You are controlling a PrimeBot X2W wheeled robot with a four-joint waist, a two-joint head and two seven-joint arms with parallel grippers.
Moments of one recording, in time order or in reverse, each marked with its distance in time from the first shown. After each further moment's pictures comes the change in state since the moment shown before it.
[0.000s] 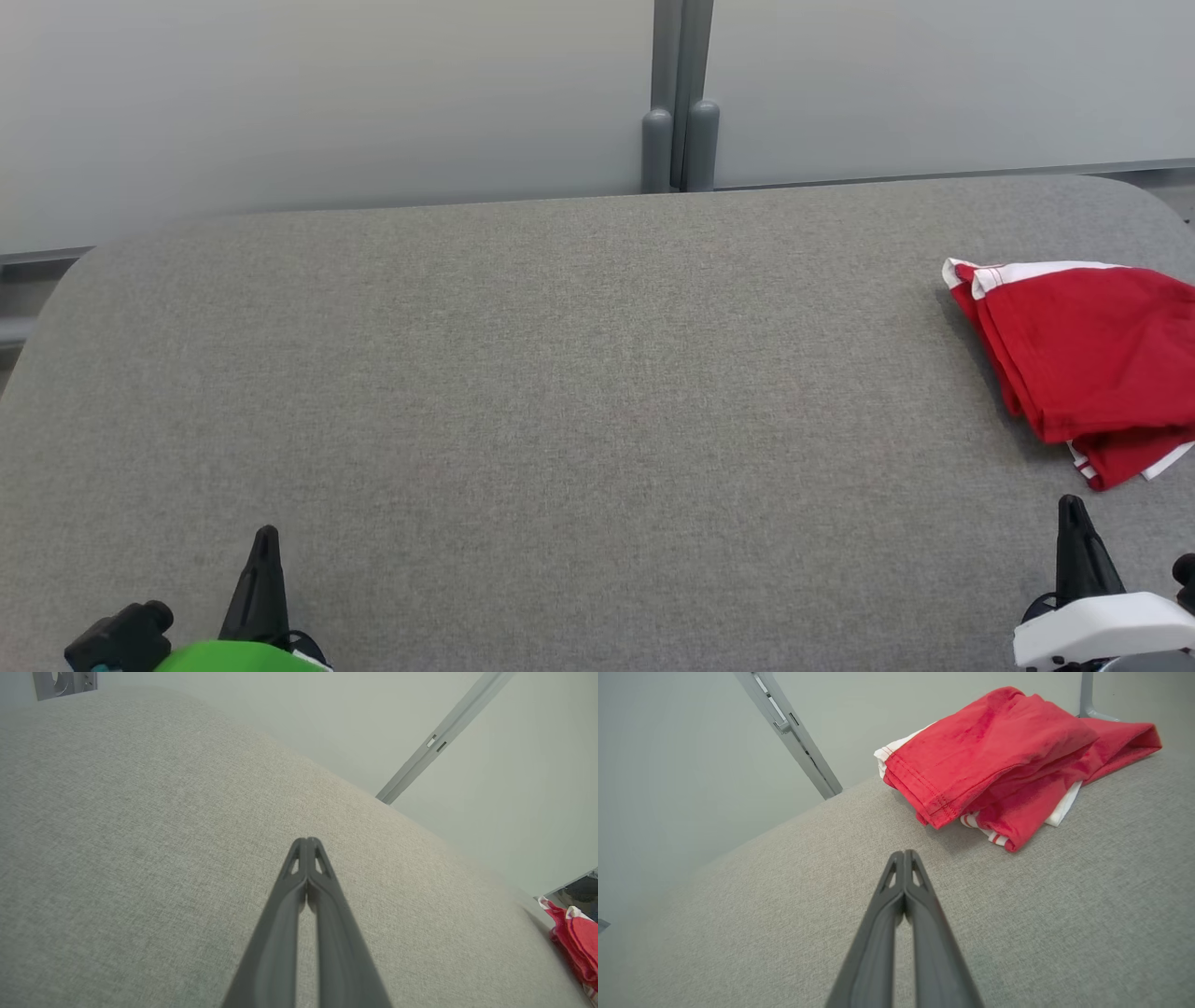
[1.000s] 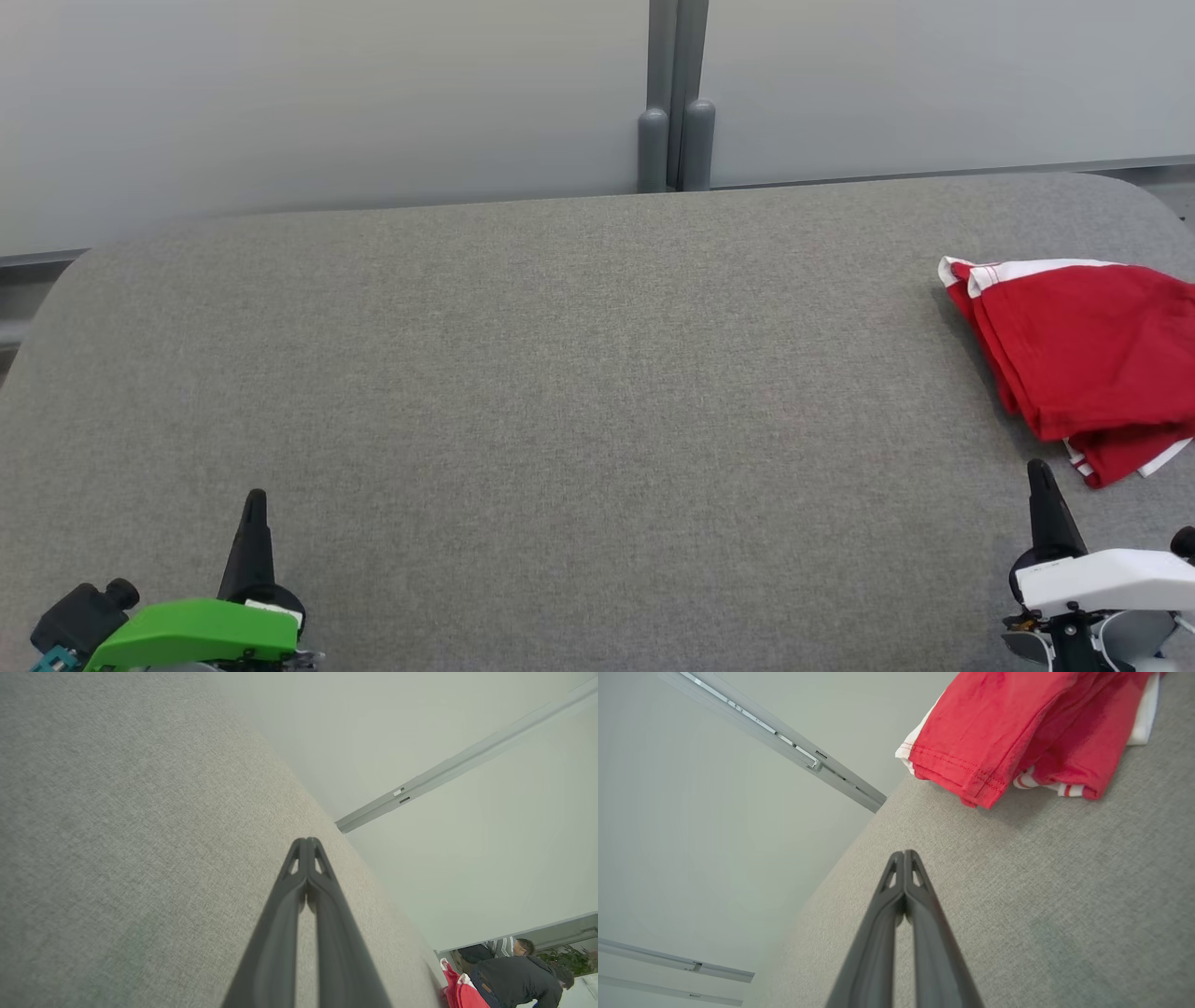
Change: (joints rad) left arm -0.071 -0.023 0.040 -0.007 -0.370 0.000 0.101; right arm -0.076 -0.011 0.049 0.016 0.464 -0.001 0.106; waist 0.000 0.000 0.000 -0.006
